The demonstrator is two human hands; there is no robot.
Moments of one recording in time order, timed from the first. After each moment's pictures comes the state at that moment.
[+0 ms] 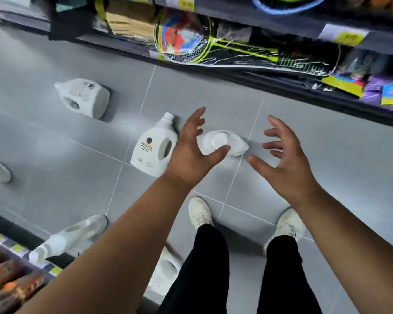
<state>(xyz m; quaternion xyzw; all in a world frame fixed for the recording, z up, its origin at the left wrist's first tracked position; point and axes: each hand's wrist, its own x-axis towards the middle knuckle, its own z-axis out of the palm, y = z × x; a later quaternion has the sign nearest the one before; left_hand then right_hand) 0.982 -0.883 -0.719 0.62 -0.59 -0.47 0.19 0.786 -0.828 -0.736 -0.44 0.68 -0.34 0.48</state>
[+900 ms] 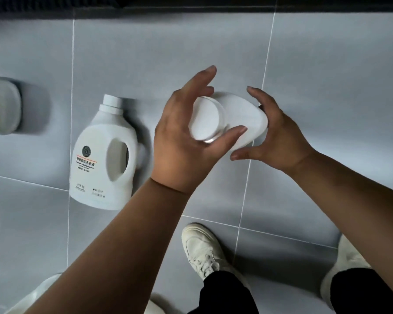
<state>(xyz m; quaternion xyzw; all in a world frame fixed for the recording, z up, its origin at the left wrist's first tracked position) 0.972 -0.914 -1.001 0.49 -0.76 -0.31 0.29 0.803 -0.863 -1.084 -0.49 0.67 -0.27 0.48</state>
